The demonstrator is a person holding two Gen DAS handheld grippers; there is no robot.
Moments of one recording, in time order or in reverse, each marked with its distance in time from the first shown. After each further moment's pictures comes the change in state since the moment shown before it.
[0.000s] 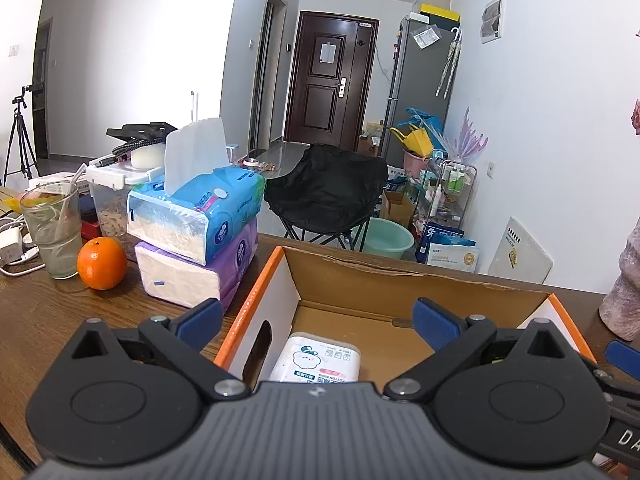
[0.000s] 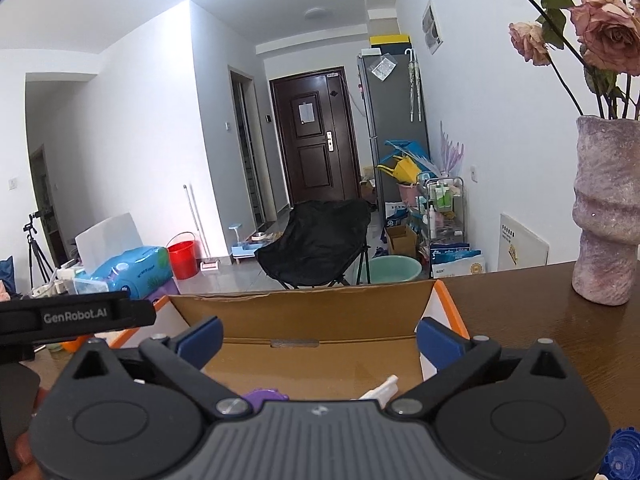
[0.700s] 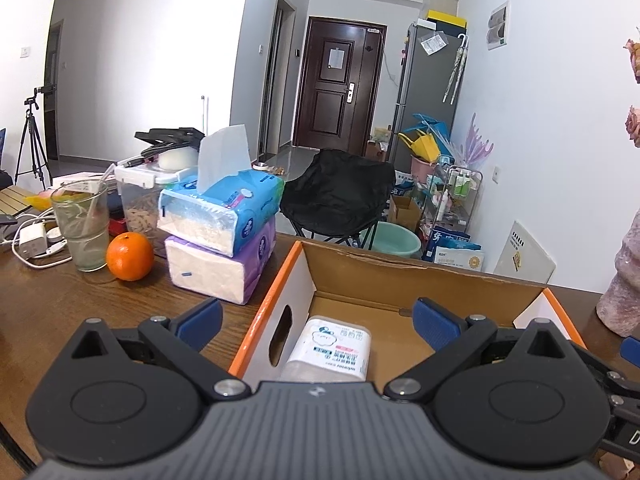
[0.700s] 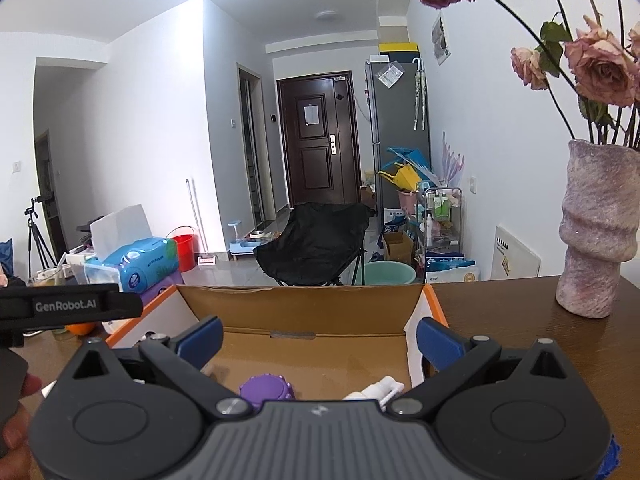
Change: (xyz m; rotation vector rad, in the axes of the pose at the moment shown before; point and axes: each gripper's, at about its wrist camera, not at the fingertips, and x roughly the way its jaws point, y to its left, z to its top) left arm -0.038 0.010 -0.012 -0.006 -0.019 0.025; right arm -0.033 0.007 -0.001 -0.060 -0.009 -0.012
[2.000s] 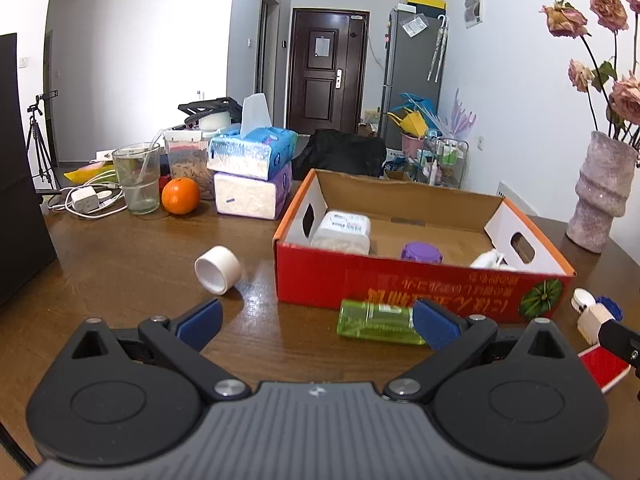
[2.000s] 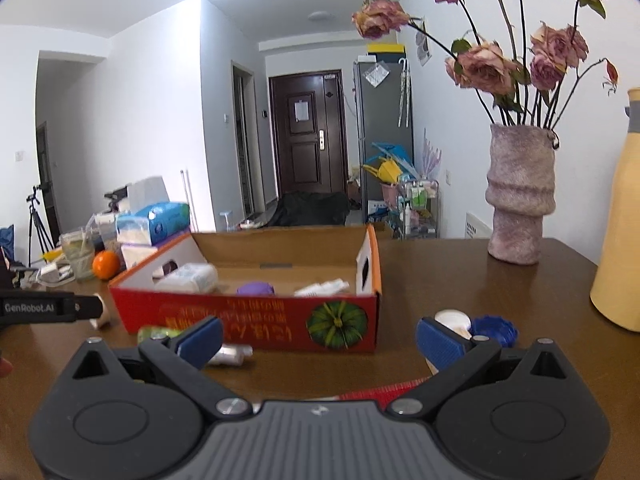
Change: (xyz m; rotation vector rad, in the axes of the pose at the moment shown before) left arm -0.127 0.022 -0.088 0.076 0.041 -0.008; right arm -0.151 -0.020 -0.076 -0.013 0.022 -0.038
